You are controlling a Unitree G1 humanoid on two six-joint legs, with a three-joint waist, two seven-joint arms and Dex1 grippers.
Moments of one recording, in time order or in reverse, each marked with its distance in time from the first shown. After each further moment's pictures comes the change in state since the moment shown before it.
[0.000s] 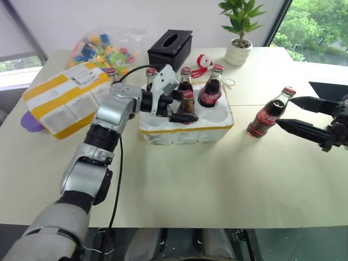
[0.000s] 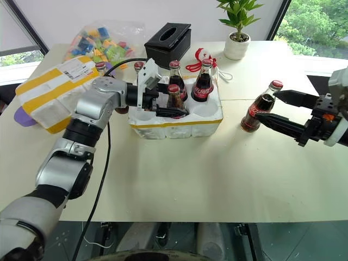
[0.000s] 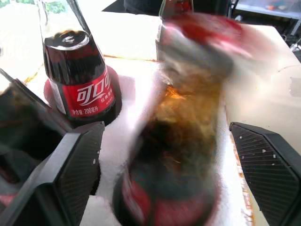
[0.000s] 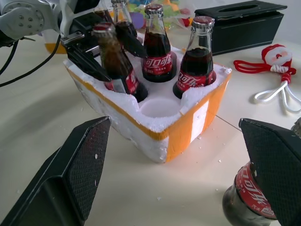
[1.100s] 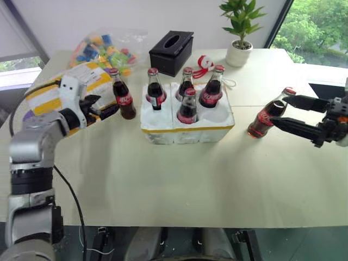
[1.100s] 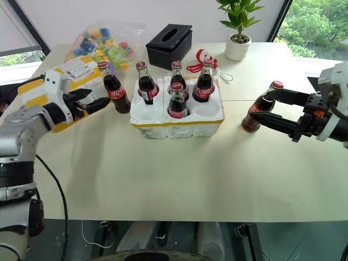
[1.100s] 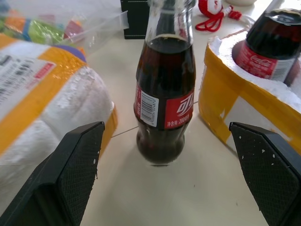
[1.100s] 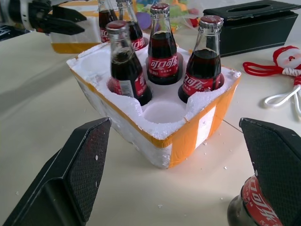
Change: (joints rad) left arm 0.427 0.292 0.399 -0.317 -0.111 0.257 0.506; right arm -0.054 -0.002 0.097 0.069 -0.049 -0.062 0.040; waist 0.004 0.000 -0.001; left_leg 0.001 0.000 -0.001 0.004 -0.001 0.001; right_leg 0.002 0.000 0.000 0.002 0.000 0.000
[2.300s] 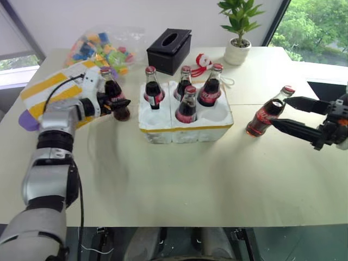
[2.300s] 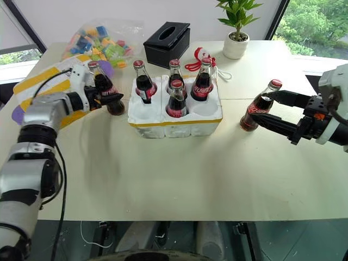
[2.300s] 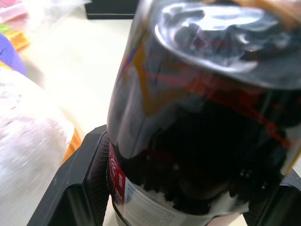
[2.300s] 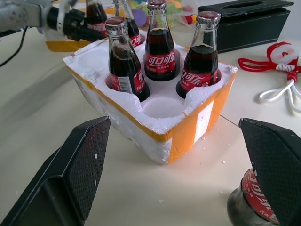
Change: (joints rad) left arm -0.403 -0.015 -0.153 0.728 0.152 -0.310 -0.347; right arm 0.041 0.011 -0.046 -0.062 0.046 0.034 -0.063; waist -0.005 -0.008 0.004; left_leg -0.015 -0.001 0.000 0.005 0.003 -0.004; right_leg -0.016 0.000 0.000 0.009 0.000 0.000
